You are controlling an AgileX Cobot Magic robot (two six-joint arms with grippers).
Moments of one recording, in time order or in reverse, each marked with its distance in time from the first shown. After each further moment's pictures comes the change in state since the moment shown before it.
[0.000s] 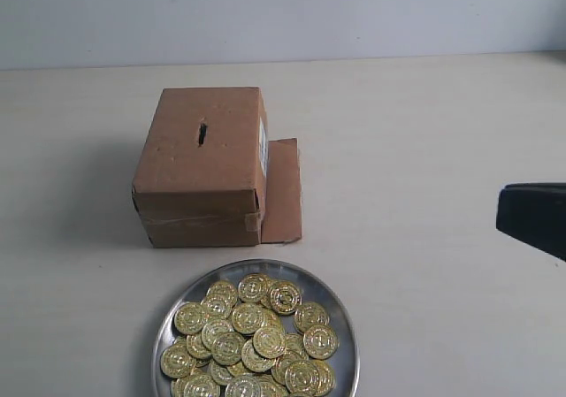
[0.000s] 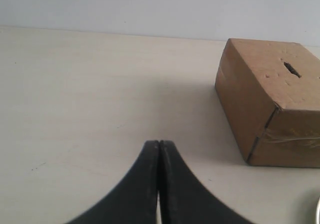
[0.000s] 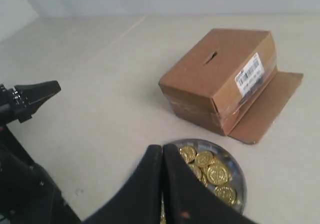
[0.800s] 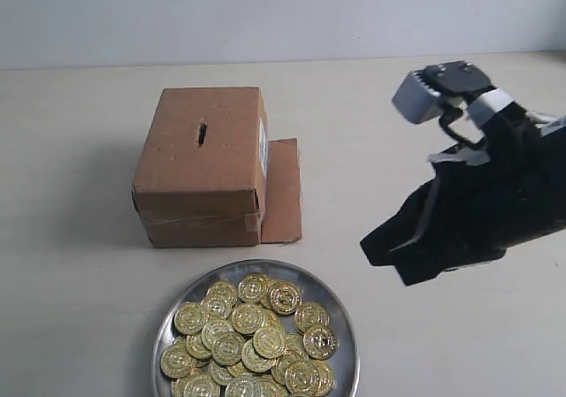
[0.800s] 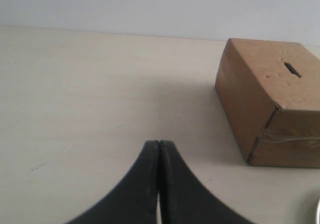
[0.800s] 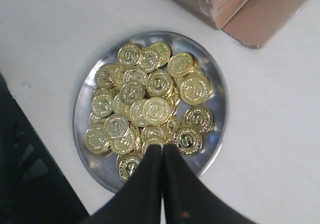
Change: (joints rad) left arm 0.000 0.000 0.000 0.000 0.000 0.000; right arm 0.293 0.755 -0.222 -0.261 -0.108 -0.008
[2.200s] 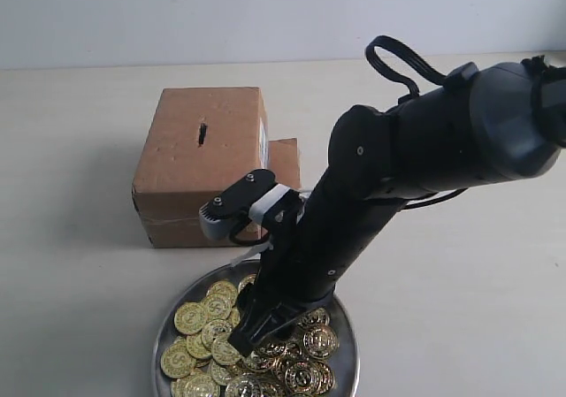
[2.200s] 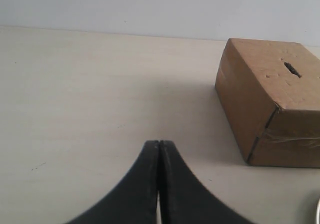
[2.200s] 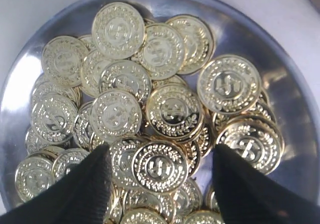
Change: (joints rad) left arm 0.000 0.000 0.000 0.000 0.000 0.000; right arm 0.354 0.613 -0.282 -0.210 -0.190 0.159
